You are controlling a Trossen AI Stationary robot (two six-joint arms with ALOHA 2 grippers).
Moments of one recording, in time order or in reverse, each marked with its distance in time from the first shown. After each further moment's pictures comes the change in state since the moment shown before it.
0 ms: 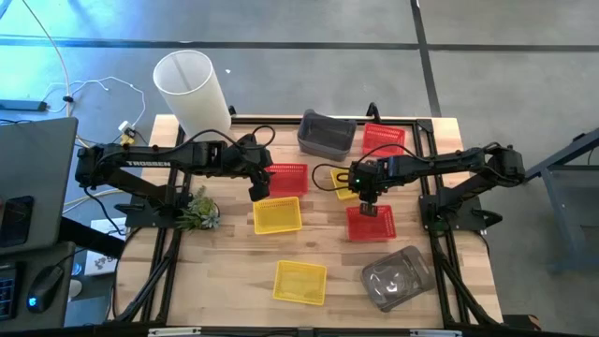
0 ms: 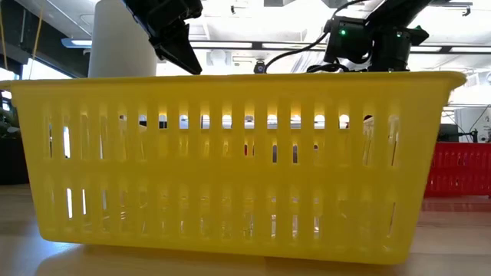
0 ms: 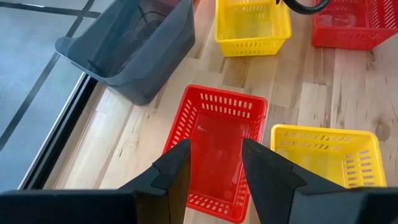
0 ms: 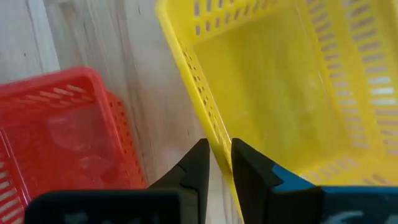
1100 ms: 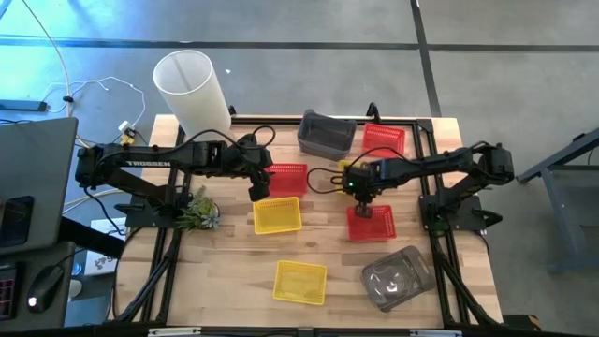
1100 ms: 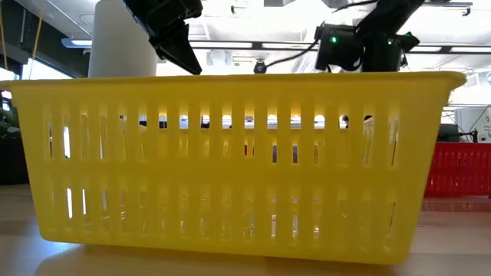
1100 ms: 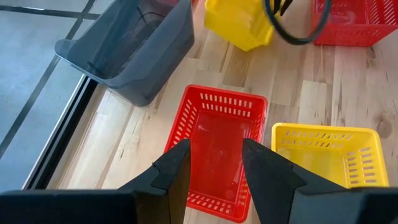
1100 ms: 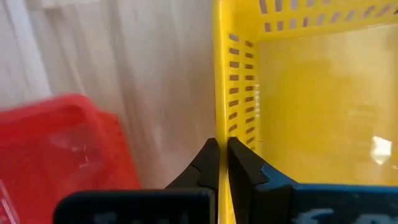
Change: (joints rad) left arm 0.000 0.000 0.000 -0.001 0.001 0.017; right arm 0.031 0.096 0.035 0.025 0.023 0.038
